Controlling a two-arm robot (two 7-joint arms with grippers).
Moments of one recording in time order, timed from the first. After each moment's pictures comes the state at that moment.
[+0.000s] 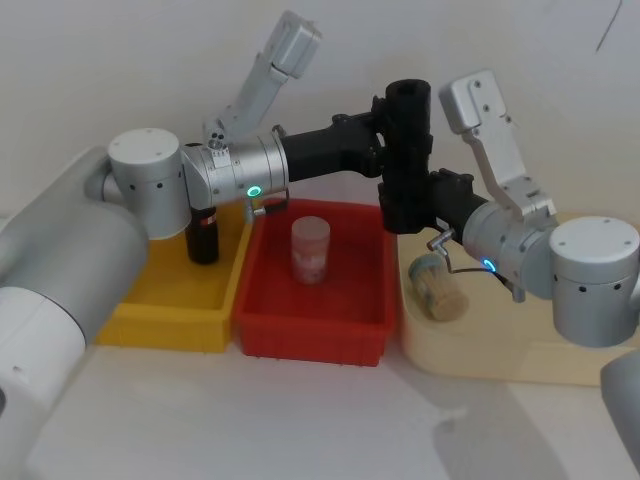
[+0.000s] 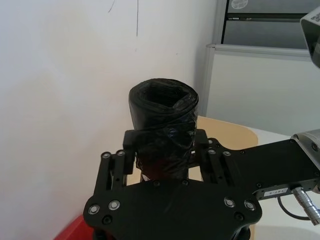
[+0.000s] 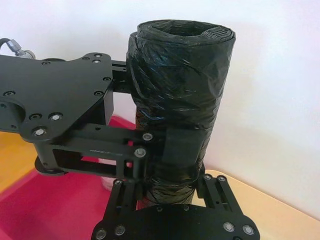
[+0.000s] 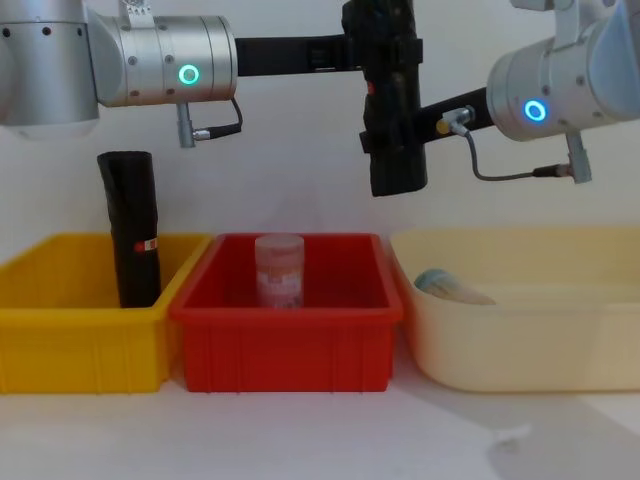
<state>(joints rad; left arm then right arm) -1.01 0.12 0.50 -0.78 -0.50 0.04 -0.91 0.66 0.14 -0.43 -1.38 0.09 0.52 0.25</state>
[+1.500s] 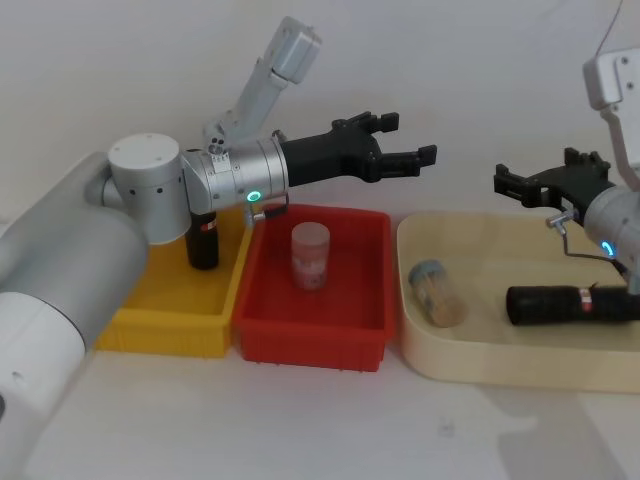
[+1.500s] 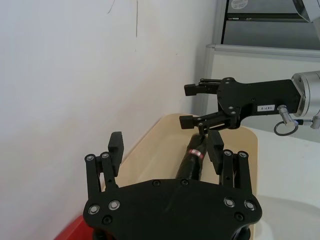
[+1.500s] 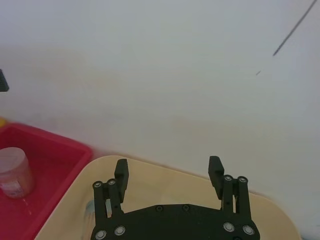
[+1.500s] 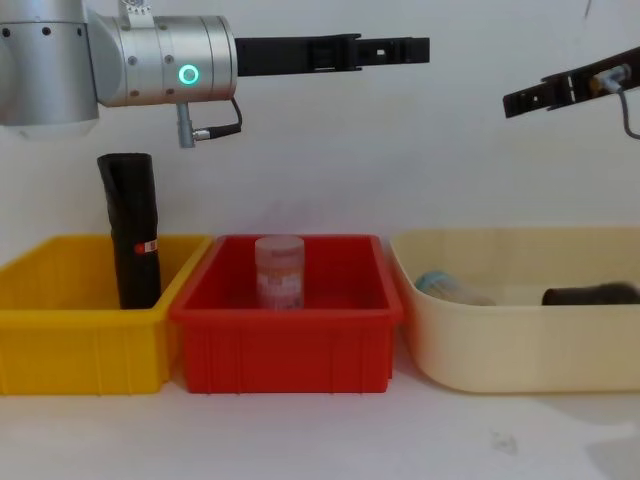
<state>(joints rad) -1.01 0.12 0.50 -0.78 -0.50 0.04 -0.91 0.62 0.21 -0.26 -1.47 0.08 0.61 0.16</state>
